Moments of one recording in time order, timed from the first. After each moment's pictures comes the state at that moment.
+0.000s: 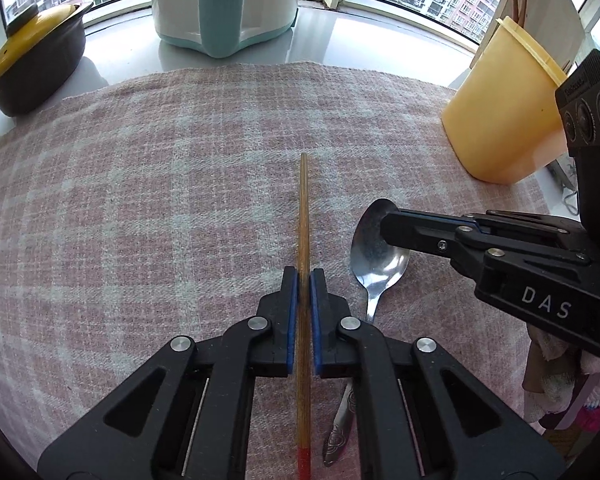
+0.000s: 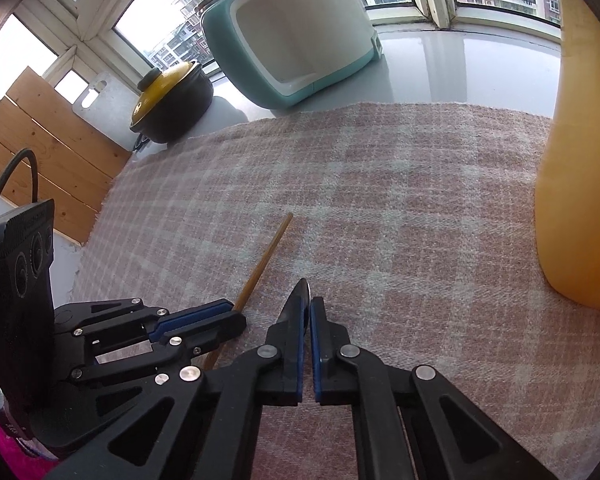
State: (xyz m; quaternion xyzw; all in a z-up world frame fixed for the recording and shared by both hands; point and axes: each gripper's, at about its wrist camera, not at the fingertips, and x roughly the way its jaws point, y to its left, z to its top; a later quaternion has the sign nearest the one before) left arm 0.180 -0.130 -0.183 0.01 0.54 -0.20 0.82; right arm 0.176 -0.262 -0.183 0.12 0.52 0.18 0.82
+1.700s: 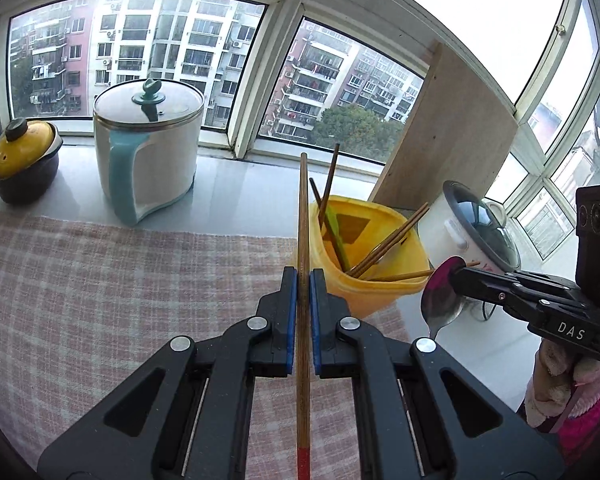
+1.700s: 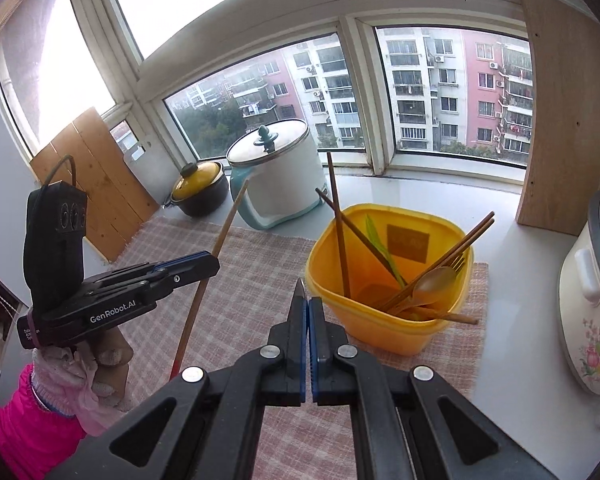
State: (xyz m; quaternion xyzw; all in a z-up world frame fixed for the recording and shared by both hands) left arm 0.142 -0.215 -0.020 -0.10 0.38 -0.25 0.89; right arm 0.084 -0.415 0.007 0.05 0.40 0.19 0.90
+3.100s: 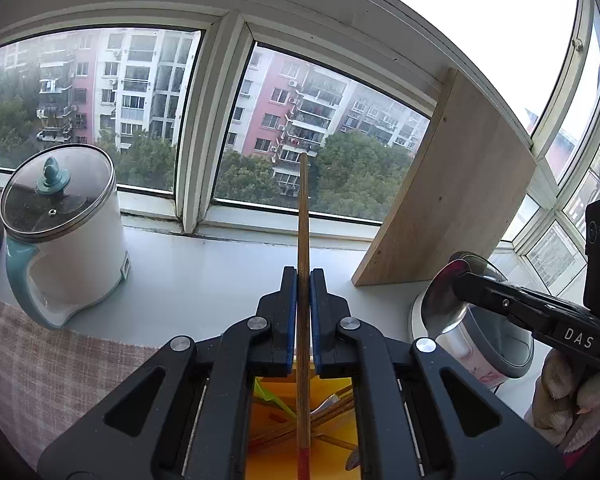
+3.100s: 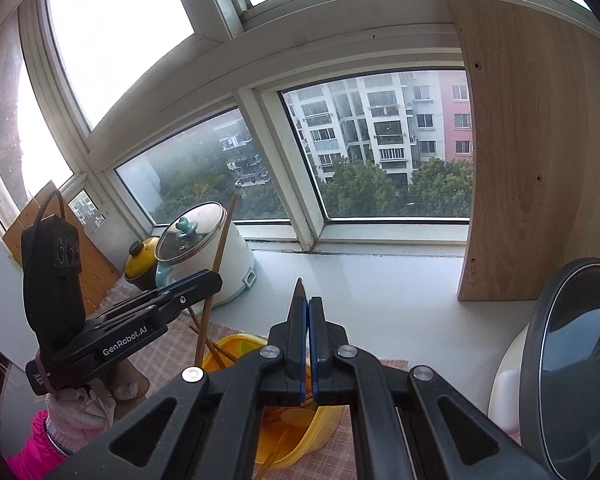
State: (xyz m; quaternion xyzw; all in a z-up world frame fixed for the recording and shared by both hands) left arm 0.259 -0.330 0.004 -0.11 0.34 -0.23 0.91; right arm 0.193 -0.515 0.044 0.09 0.36 0.14 0.92
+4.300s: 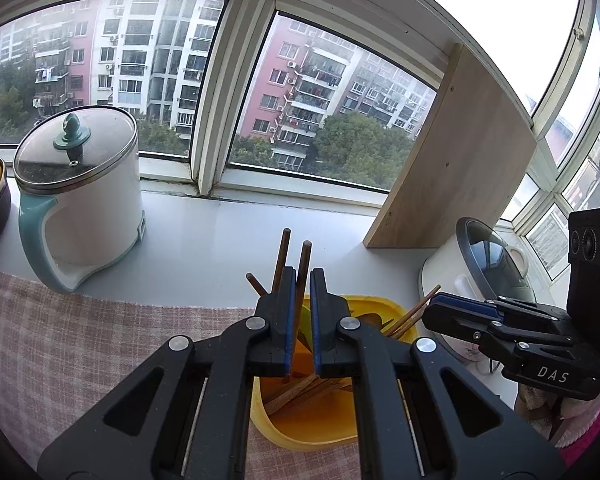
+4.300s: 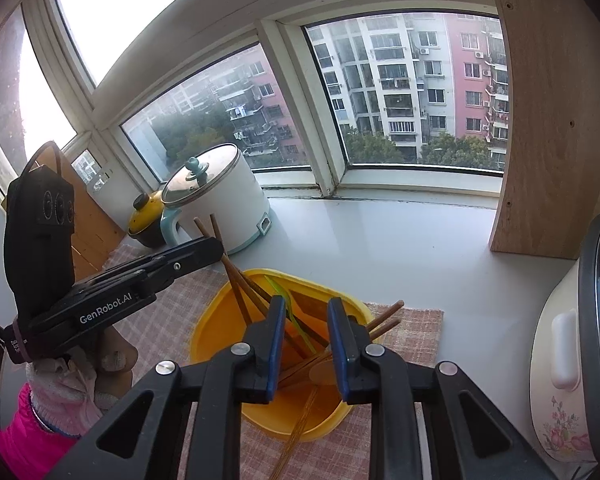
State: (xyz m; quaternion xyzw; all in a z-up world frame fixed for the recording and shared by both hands) left arm 0.233 -0.299 -0.016 -0.10 0.37 -0.24 0.89; right arm 0.177 -0.480 -0.001 0.08 0.41 0.17 0.89
